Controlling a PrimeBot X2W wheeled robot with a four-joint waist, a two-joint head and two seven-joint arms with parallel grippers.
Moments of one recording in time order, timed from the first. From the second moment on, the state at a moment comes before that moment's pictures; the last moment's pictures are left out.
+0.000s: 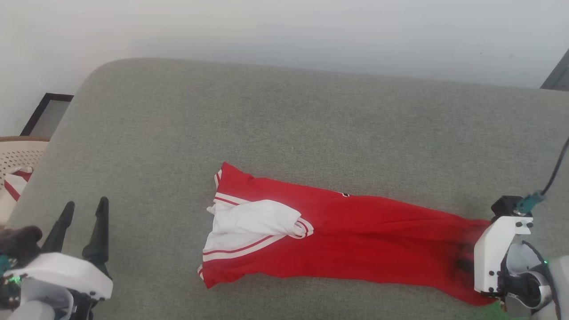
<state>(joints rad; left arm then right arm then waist) -0.14 0.61 -0.29 0.24 -0.86 0.11 -0.26 -0.27 -0.33 0.08 0.45 0.58 0.13 0.82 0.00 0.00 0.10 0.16</state>
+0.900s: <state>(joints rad) -0.06 0.37 0.08 0.30 -0.56 -0.11 -0.26 -0.33 -0.55 -0.05 0.65 0.67 0.13 0.66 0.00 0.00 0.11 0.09</state>
